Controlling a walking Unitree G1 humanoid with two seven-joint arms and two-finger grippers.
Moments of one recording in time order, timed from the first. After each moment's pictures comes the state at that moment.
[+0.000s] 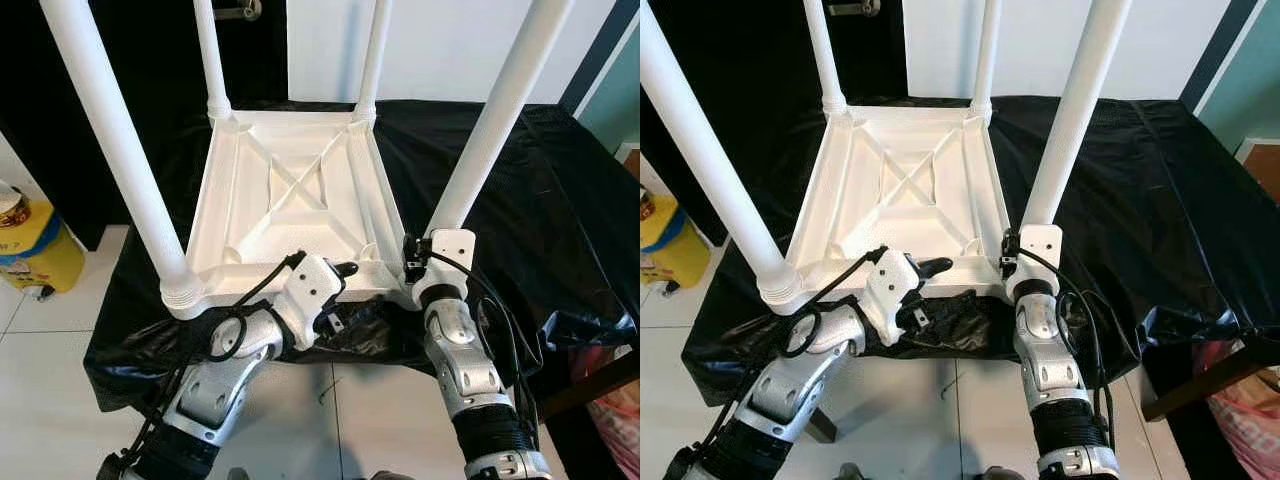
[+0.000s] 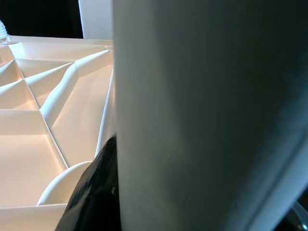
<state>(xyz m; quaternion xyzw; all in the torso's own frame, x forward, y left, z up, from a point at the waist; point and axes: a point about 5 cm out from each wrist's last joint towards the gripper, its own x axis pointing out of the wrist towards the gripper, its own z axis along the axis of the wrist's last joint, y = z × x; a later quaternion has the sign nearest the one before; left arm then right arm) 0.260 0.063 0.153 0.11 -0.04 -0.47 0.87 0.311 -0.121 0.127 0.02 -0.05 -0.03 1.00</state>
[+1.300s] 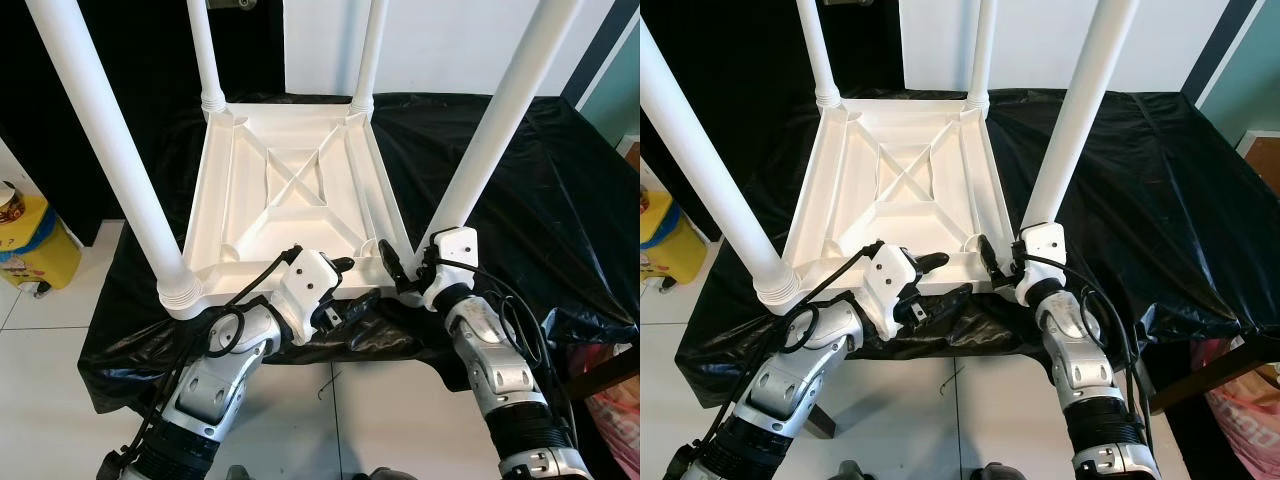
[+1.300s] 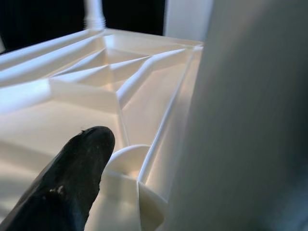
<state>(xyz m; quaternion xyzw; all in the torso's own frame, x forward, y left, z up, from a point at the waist) 0.265 0.065 0.159 0.11 -0.05 -0.46 0.88 0.310 -0.145 0.131 -0.03 -0.06 0.19 0.98</state>
